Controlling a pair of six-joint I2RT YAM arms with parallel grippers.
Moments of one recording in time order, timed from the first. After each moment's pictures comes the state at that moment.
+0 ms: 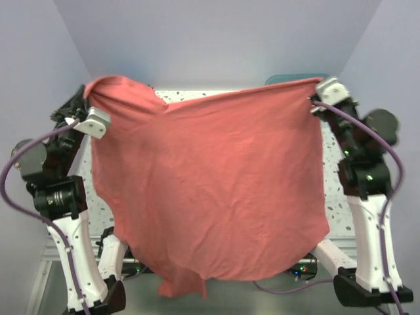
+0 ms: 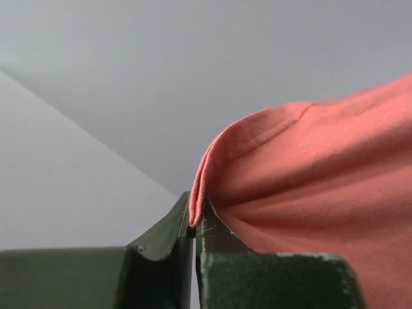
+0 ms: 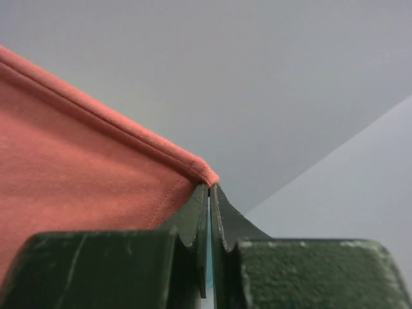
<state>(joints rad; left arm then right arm) 0.29 0.75 1.30 -0.11 0.54 0.66 0.08 0.91 1.44 -0.28 -0.18 -0.67</state>
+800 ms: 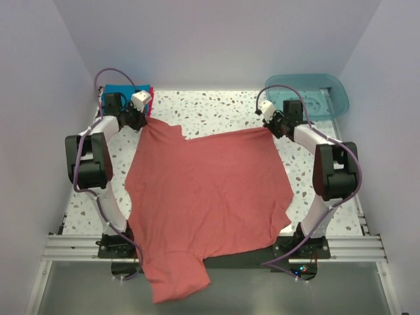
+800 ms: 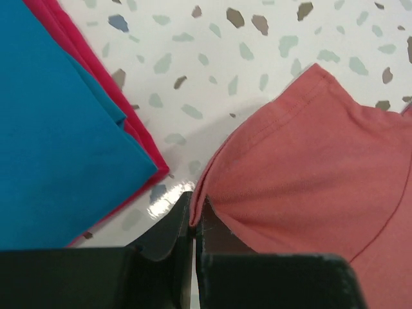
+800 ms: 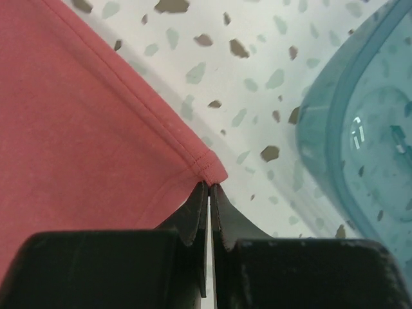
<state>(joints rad) 0.13 1.98 1.37 -0.18 0.55 0.53 0.08 1.83 1.19 -0.16 -0.23 -0.77</state>
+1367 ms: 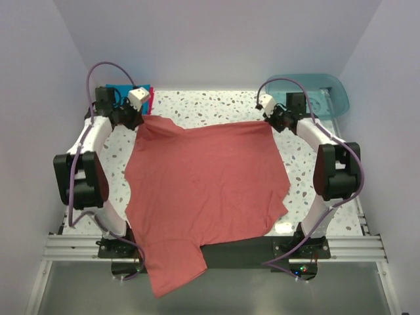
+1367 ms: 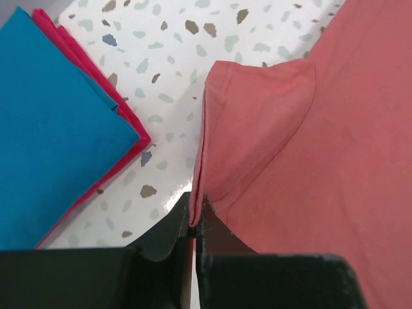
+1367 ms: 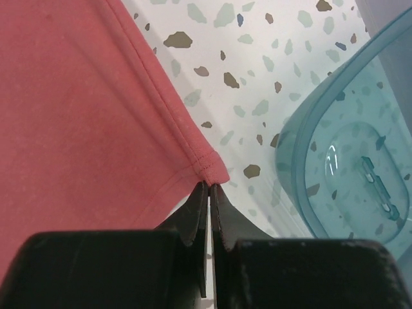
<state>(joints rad) 0.12 1.77 1.36 -0.40 0.55 0.62 0.07 1.85 1.33 -0.26 -0.32 -0.83</state>
